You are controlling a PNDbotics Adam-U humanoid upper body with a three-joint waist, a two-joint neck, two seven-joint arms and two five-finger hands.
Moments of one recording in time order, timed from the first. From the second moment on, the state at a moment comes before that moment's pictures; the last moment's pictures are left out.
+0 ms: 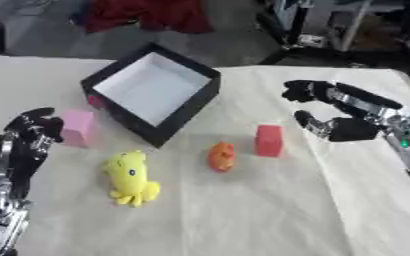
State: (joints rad) left arm -0.10 0.18 -0.11 -1.74 -0.11 0.06 0.26; right arm -0.53 -0.63 0.27 -1.34 0.09 -0.41 0.55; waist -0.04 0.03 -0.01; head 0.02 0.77
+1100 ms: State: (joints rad) left arm -0.10 0.18 -0.11 -1.73 -0.11 0.06 0.26; right arm -0.57 -0.53 0.29 -1.17 0.56 -0.54 0.46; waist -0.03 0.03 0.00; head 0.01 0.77
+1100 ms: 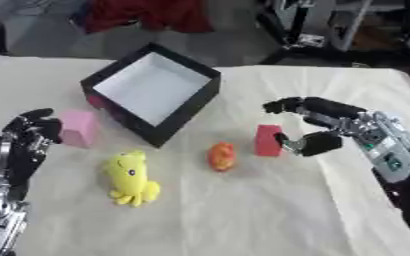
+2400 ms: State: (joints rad) left arm -0.10 0.17 -0.12 -1.73 -0.11 0.06 0.25; right arm -0.60 -0.48 0.28 -1.04 0.79 -0.55 0.34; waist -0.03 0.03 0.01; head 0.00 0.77
